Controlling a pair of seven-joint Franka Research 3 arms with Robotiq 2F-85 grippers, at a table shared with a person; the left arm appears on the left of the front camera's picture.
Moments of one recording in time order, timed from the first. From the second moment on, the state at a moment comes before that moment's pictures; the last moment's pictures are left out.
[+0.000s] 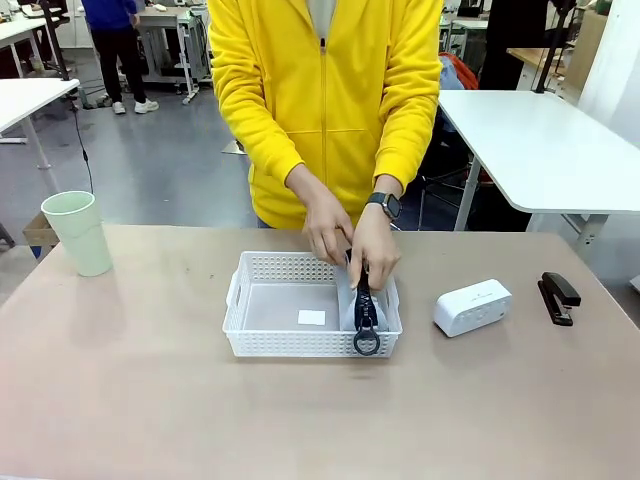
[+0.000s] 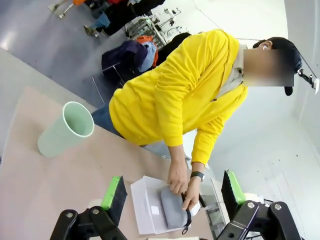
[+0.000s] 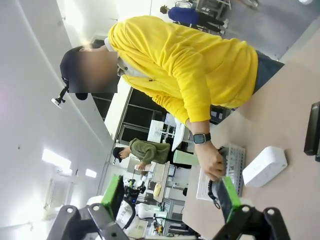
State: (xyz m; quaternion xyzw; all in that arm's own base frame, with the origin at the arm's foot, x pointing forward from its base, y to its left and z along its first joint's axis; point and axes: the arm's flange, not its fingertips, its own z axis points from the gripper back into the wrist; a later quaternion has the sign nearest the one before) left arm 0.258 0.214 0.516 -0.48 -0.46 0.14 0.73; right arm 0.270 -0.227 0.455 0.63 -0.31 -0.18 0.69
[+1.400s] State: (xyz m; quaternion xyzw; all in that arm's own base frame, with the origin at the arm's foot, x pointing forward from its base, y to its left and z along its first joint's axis) left arm 0.256 0.216 0.521 -0.48 -0.46 0.15 0.73; right arm 0.376 0.051 0.465 0.22 -0.21 -0.01 0.95
